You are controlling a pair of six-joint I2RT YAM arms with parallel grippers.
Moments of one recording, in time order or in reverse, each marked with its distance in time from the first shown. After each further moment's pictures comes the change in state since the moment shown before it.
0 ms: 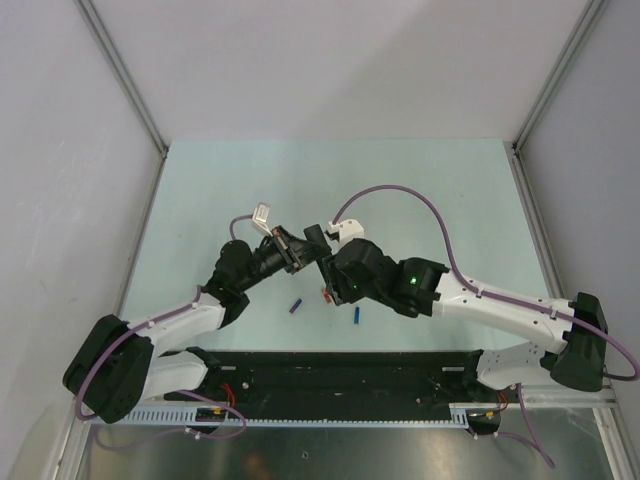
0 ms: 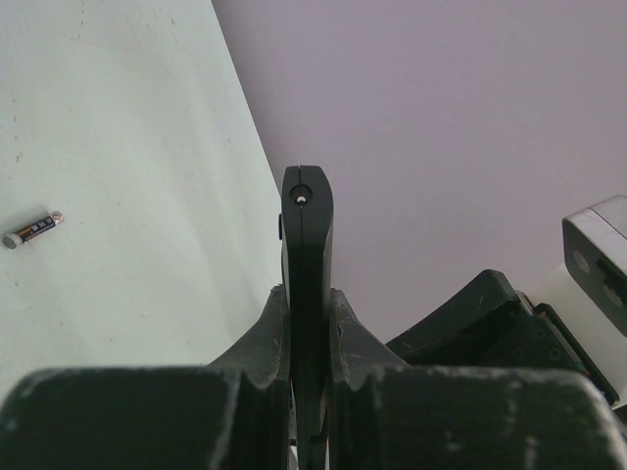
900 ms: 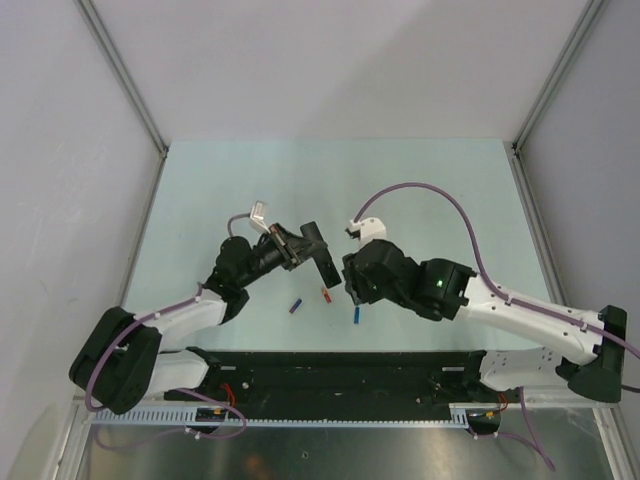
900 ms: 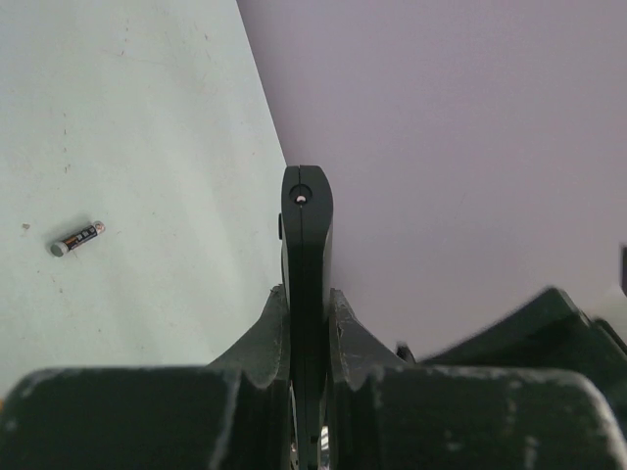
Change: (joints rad) left arm 0.049 0.056 0.004 0.018 0.006 0.009; right arm 0.013 -0.116 0.007 -0.140 0.059 0.021
